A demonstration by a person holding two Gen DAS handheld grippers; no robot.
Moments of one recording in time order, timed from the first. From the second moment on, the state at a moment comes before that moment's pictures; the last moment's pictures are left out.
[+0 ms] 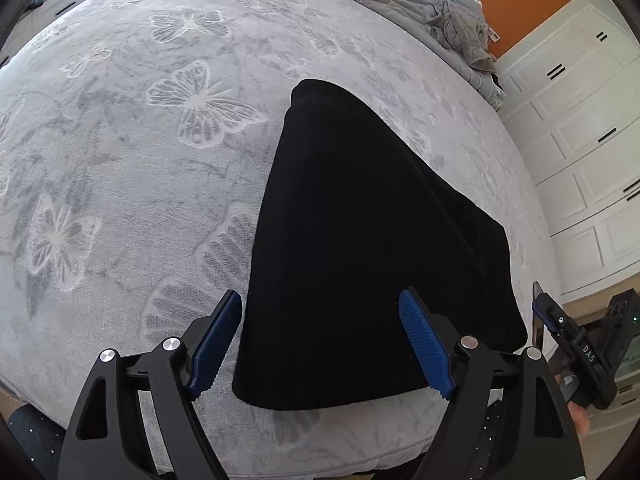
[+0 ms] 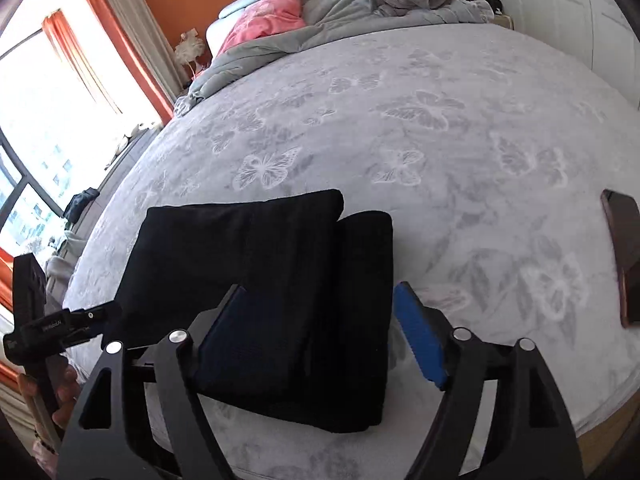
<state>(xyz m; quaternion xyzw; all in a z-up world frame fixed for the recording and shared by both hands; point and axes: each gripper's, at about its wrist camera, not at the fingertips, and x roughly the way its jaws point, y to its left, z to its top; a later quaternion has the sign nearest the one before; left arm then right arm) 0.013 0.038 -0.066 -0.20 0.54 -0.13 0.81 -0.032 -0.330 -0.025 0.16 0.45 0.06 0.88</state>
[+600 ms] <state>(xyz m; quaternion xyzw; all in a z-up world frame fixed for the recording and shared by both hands) -0.024 0.077 -0.035 -0.21 0.52 -0.14 0.82 -0.046 -0.304 -0.035 0.20 0.47 0.12 0.85</state>
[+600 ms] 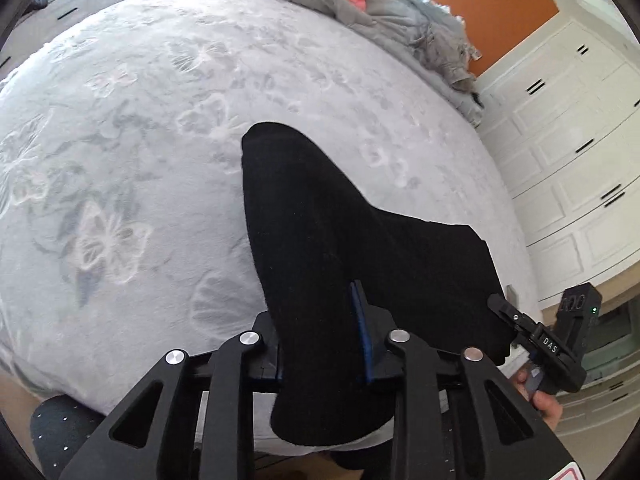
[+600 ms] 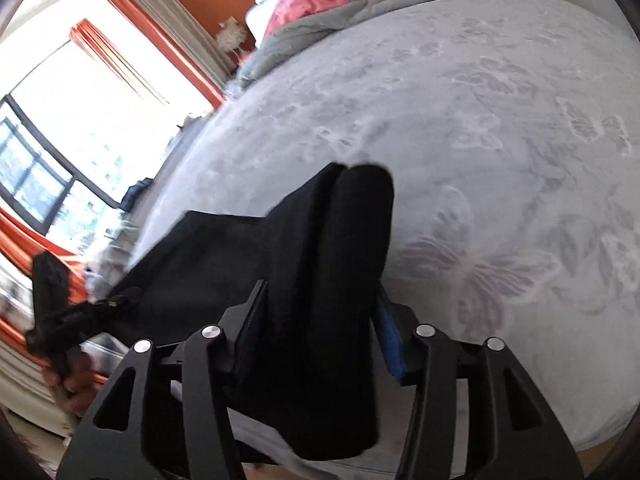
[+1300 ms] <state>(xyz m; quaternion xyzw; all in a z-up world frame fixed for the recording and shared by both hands) -0.053 0.053 -0.003 -0.06 0.46 0.01 0.89 -0.017 -0.258 0.013 0.15 0.42 0.13 0.88</state>
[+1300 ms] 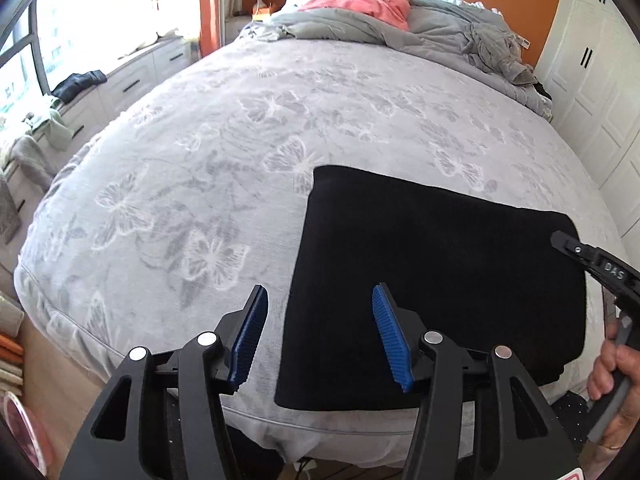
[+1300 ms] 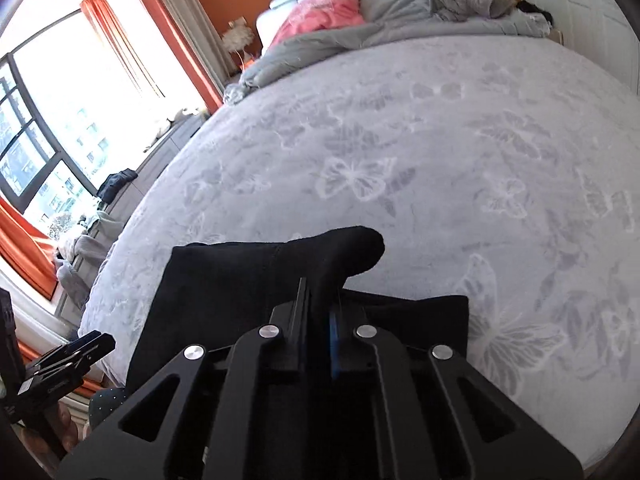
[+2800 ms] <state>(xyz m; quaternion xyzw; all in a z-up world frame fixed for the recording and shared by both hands) -0.012 0.051 -0.057 -0.11 0.51 -0.06 0.85 0.001 -0.267 -0.016 0.18 0.45 0.12 0.87</state>
